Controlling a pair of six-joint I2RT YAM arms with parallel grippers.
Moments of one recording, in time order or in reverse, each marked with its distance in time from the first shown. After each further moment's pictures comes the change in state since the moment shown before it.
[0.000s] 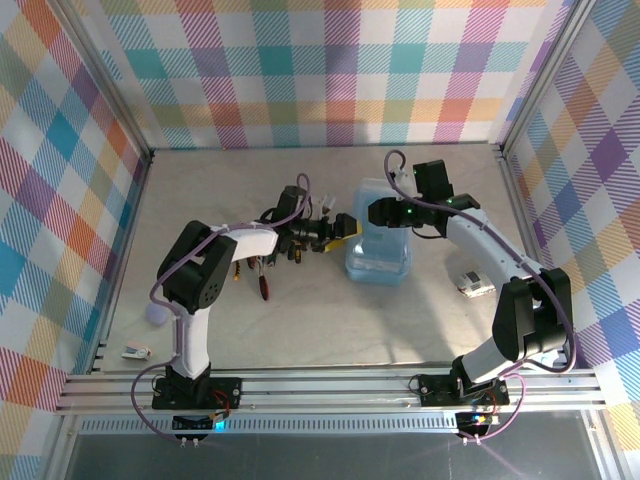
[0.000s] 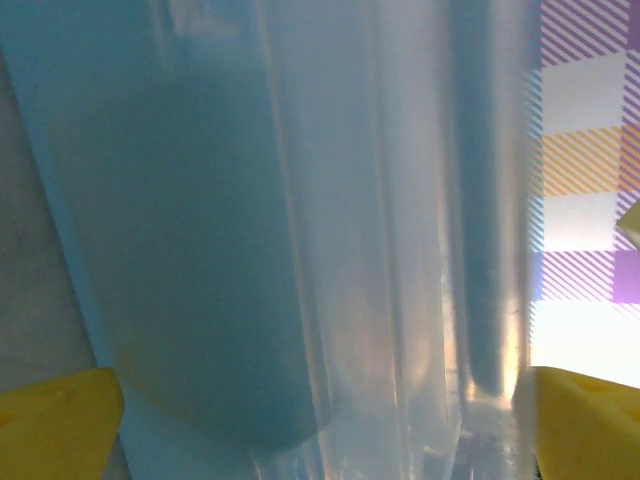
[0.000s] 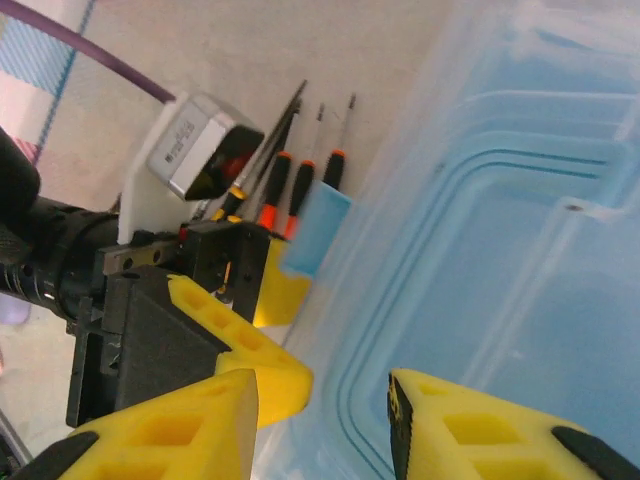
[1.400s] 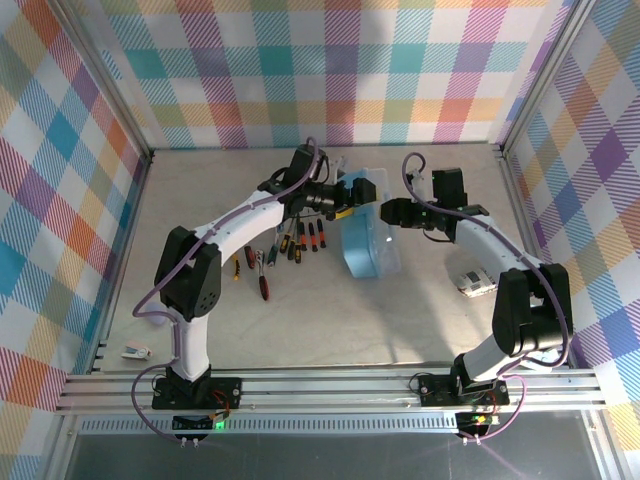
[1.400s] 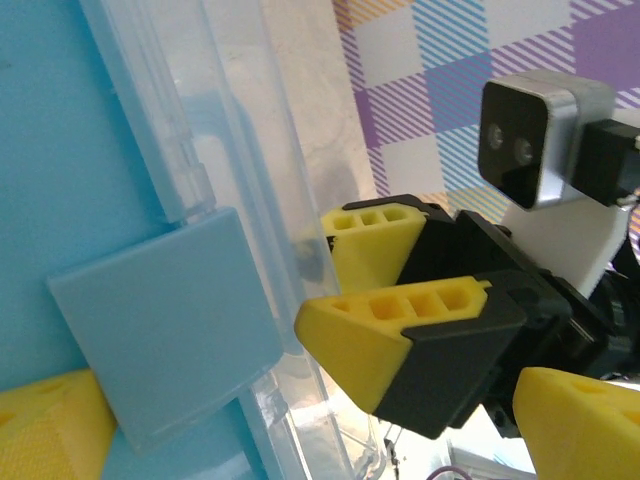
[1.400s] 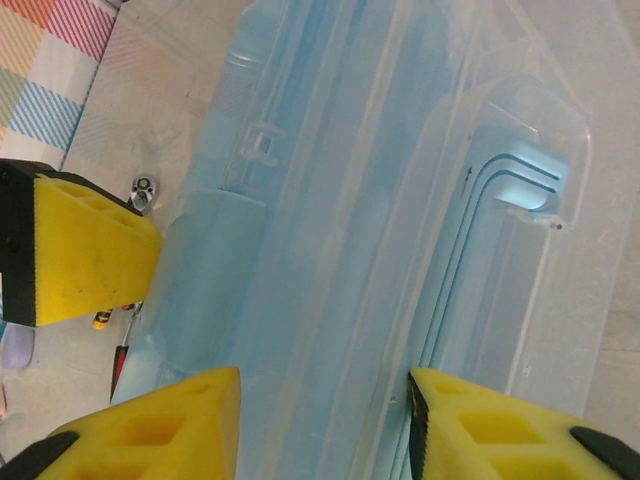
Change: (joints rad) left arm -0.068 -0.068 0.420 -0.480 -0.167 0.051; right arm -0.108 0.023 -0.132 0.215 -0.104 0.024
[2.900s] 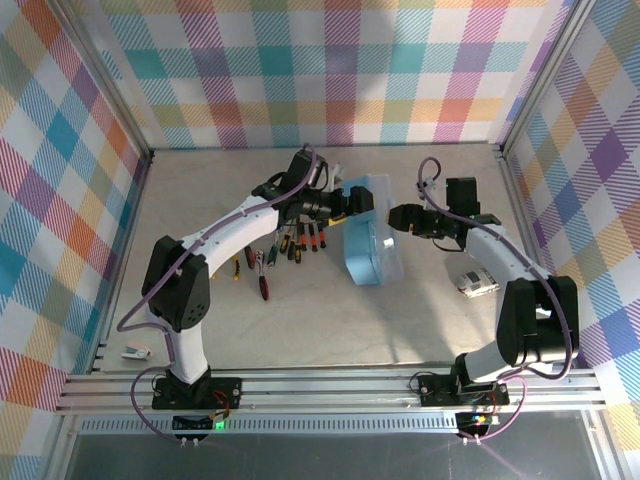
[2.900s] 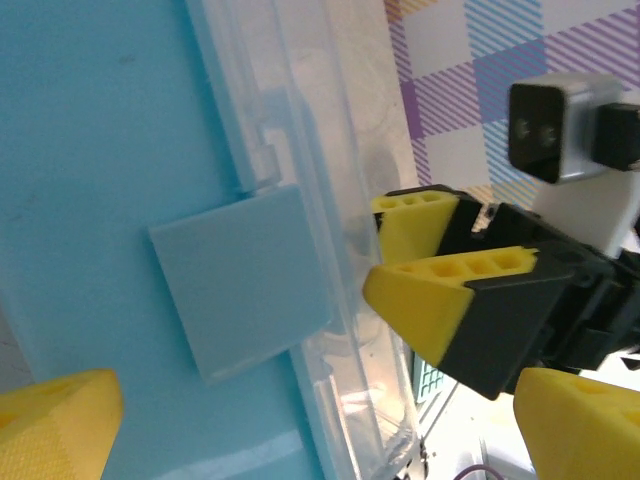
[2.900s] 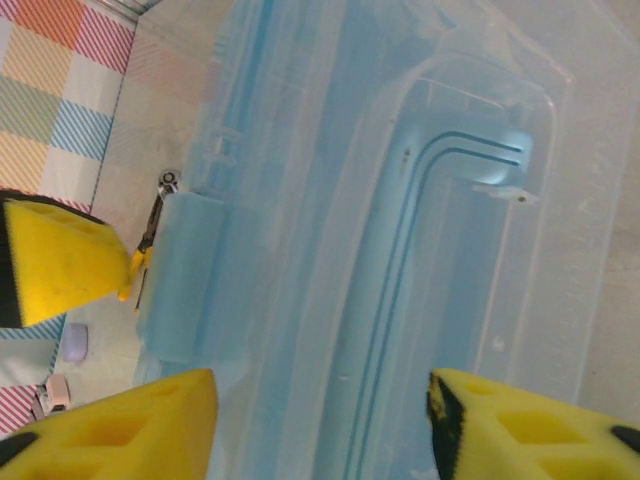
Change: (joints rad) left arm -0.024 -0.087 -0.040 -0.143 -0.132 0.029; right arm -0.073 -0.072 -0.086 -0.009 -0.099 0.059
